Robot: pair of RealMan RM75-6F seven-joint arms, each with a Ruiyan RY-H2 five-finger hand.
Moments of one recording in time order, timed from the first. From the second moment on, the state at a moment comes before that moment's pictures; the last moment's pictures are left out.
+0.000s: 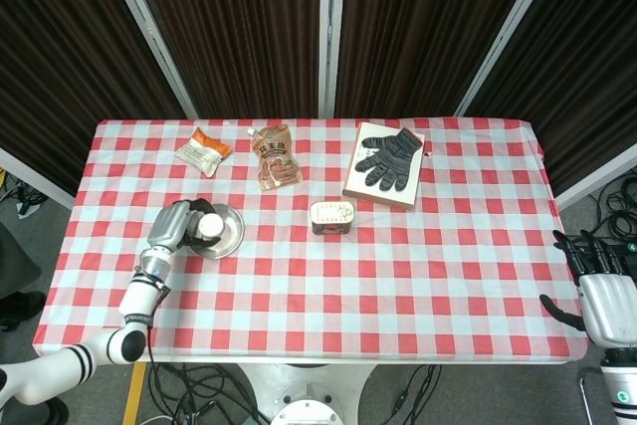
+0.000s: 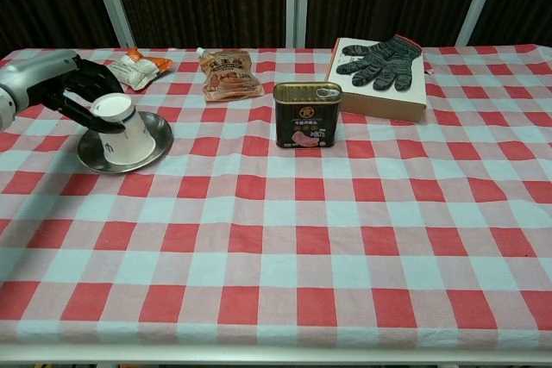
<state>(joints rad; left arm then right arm) -0.60 -1.65 -0.28 -1.19 1.05 0.88 -0.11 0.08 -1.02 0.06 -1.67 -1.53 1.49 -0.01</state>
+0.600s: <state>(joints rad) -0.58 -1.62 -0.26 -1.25 1.07 0.88 -0.14 0.07 -1.02 0.06 -1.66 -1.53 1.50 0.00</state>
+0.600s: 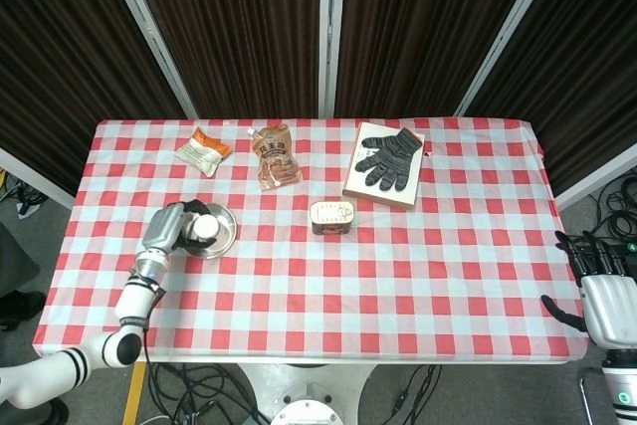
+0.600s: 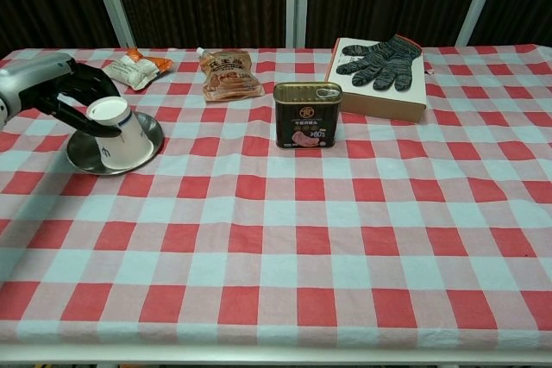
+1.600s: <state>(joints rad) -0.61 -1.62 -0.38 -0.98 0.92 0.87 -0.16 0.06 -1.03 0.06 -1.66 -1.53 1.50 0.00</state>
